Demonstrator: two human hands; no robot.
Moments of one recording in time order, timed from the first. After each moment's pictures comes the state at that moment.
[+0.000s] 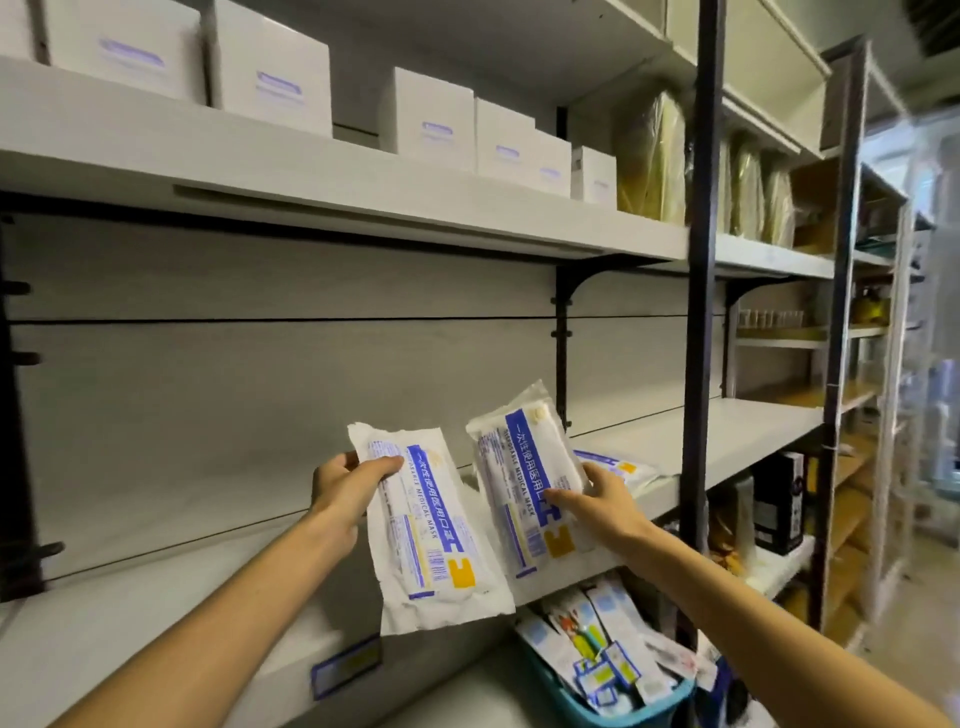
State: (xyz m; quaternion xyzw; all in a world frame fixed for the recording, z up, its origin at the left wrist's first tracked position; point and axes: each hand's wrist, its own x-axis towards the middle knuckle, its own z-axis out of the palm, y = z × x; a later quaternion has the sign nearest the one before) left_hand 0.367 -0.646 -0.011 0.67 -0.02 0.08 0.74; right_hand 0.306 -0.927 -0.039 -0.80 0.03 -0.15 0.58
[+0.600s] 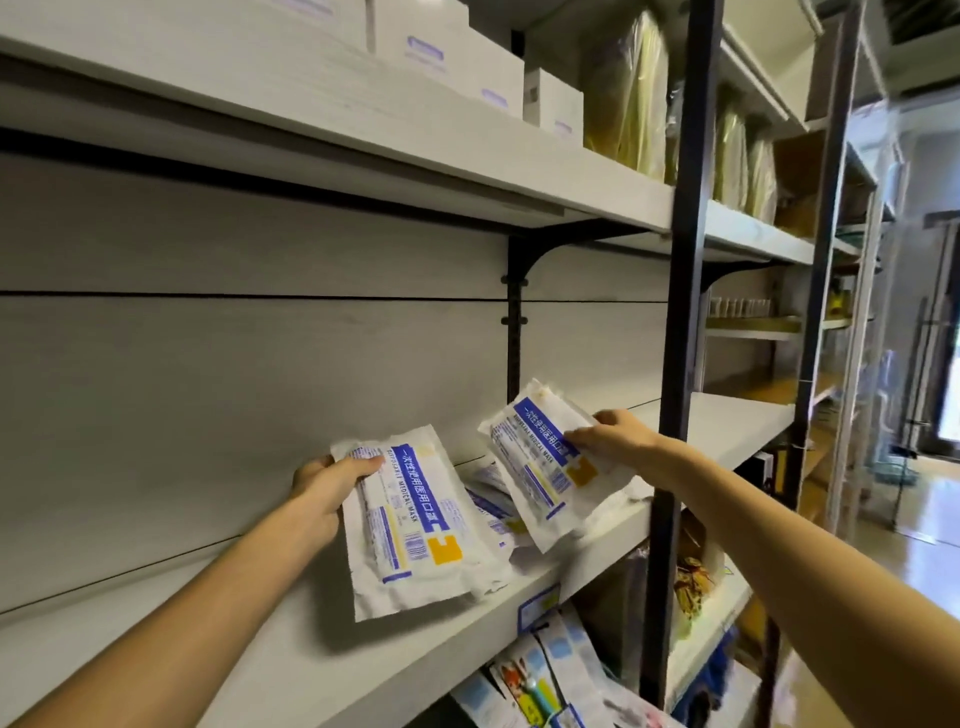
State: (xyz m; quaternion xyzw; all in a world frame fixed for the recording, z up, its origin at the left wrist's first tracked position) left_hand 0.537 -0.765 -0.025 0.67 0.04 -0.01 0.74; right_hand 0.449 -1.090 0.026 -0.86 0.11 -0.11 0.48
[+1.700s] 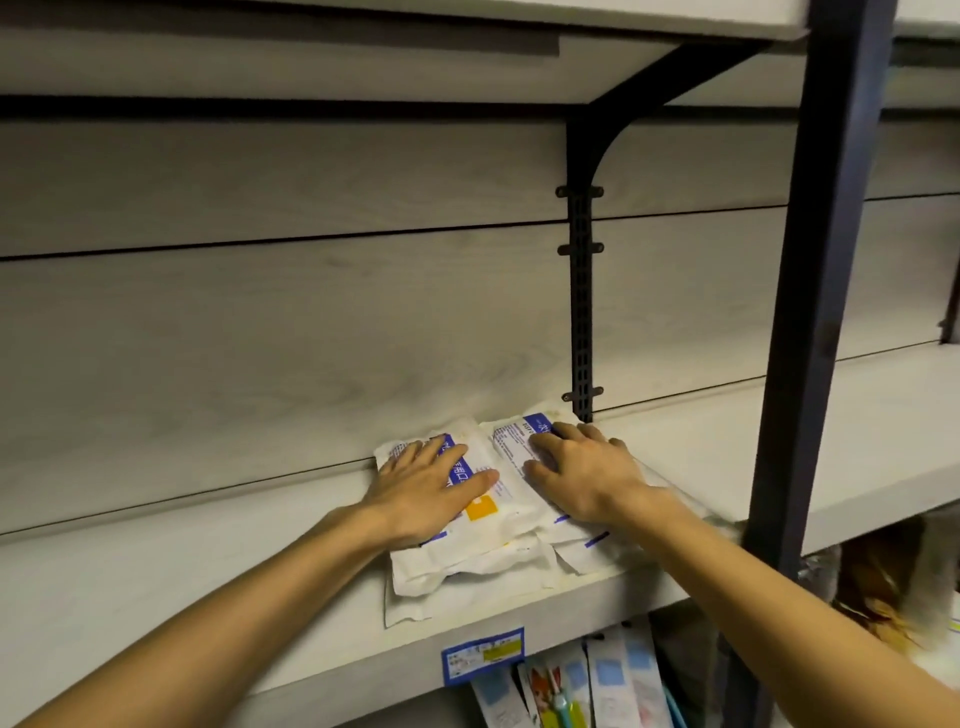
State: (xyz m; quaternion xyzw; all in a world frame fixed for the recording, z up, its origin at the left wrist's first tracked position) left_hand 0.558 -0.897 -0.069 1.00 -0.05 0.02 0.08; right_hand 0.587 -1.116 -0.071 -0.98 -0.14 -0.10 0.10
